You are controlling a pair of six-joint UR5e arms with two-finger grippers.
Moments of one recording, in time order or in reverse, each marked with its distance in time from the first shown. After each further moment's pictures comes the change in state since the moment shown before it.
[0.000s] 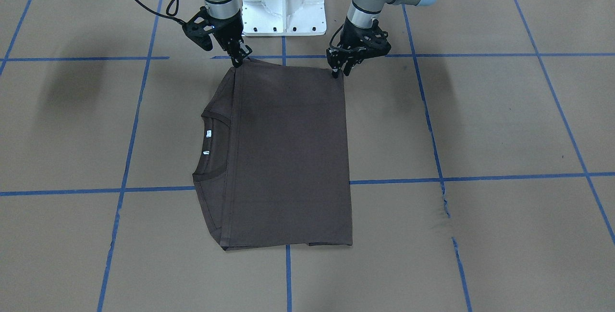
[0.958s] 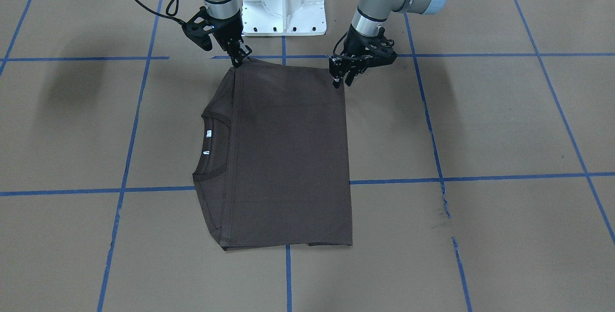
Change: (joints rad) left arm -0.056 -0.008 0.029 -0.057 -0.005 0.009; right arm 0.001 -0.001 0.001 0.000 0.000 0.000
